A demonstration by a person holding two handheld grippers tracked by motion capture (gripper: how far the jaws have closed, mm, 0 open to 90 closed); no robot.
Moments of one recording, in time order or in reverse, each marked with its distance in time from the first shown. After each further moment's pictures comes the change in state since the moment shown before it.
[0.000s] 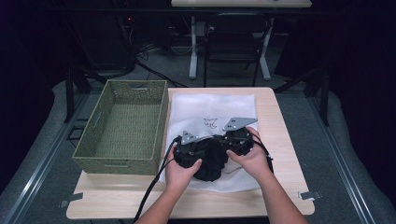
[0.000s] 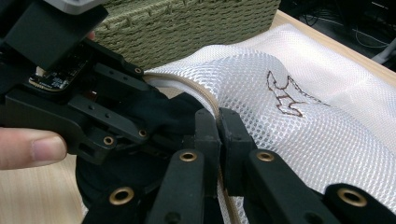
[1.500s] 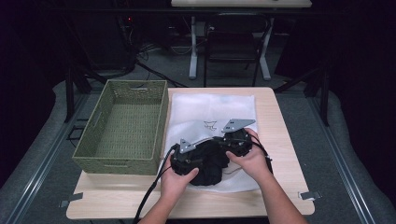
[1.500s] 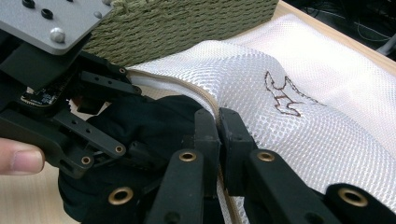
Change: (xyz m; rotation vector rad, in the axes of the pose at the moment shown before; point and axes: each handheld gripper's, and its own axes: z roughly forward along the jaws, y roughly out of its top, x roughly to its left) left arm 0.005 -0.028 0.001 0.066 0.043 0.047; right arm 0.000 -0.005 0.006 0.029 -0.003 -0.003
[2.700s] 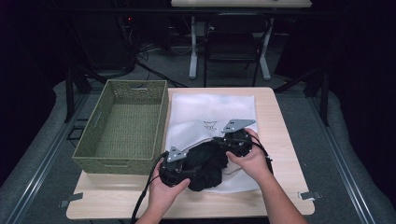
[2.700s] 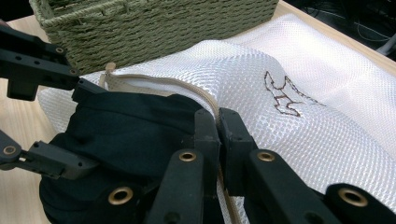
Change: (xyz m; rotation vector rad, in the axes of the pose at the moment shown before) left arm -0.005 -0.015 -0.049 0.017 -0.063 -0.005; right arm 0.001 0.000 -0.001 0.000 -0.001 -0.001
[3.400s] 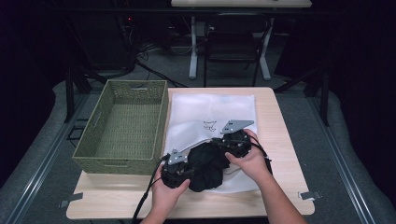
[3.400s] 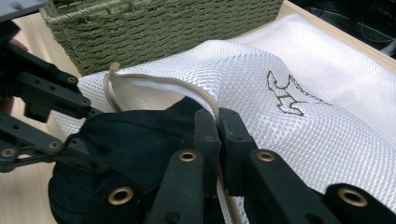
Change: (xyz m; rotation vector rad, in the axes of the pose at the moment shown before) left arm 0.001 -0.007 0.013 -0.019 -0.025 -0.016; right arm 0.004 0.001 0.001 0.004 0.008 -0.008
